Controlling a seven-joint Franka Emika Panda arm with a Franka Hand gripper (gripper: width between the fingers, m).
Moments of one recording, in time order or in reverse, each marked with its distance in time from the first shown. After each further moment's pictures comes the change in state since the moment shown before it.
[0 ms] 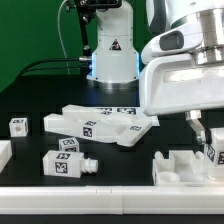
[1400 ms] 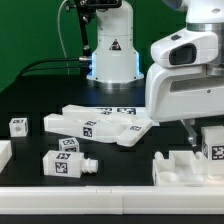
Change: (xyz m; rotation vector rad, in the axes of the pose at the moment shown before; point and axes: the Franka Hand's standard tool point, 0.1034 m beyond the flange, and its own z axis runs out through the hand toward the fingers) arm -0.010 -0.007 0.002 0.028 -0.455 0.117
